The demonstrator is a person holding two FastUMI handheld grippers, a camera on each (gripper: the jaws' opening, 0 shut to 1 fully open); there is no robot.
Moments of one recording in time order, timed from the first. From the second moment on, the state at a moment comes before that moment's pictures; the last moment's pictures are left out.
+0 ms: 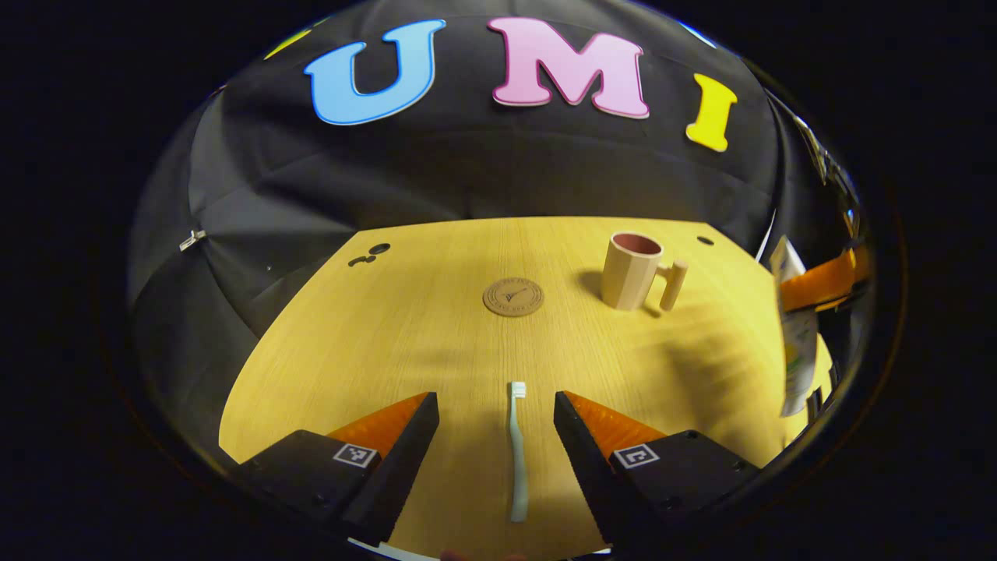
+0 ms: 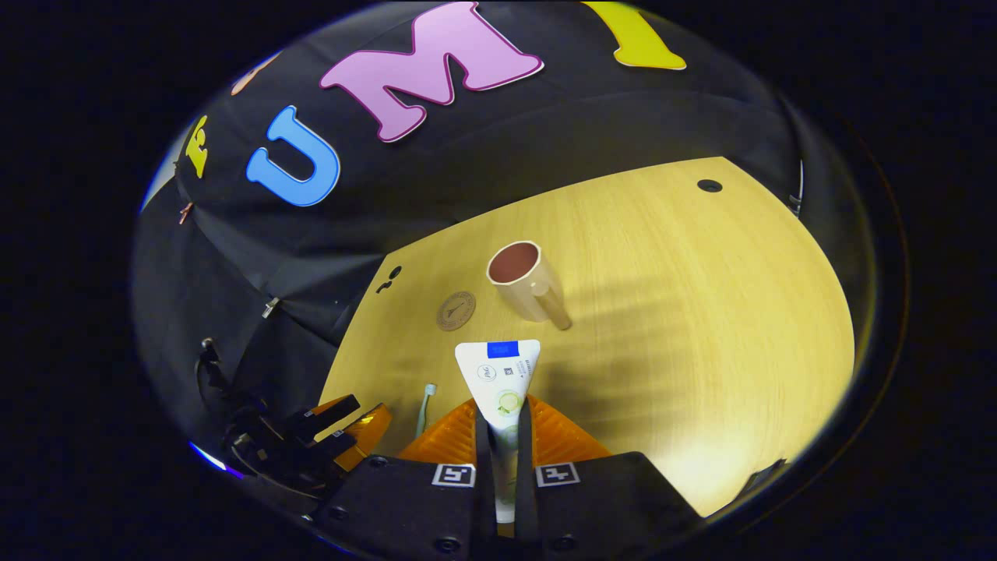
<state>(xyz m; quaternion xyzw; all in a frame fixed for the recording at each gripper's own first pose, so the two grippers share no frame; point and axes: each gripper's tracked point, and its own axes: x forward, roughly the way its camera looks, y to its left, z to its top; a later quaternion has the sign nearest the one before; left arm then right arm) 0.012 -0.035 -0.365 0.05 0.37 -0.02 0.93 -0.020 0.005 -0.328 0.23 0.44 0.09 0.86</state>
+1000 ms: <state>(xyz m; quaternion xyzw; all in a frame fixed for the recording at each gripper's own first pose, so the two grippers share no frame) -0.001 -0.055 -0.445 0.07 0.45 -0.03 0.89 -0.029 -0.040 -0.335 0.24 0.45 0.06 0.86</state>
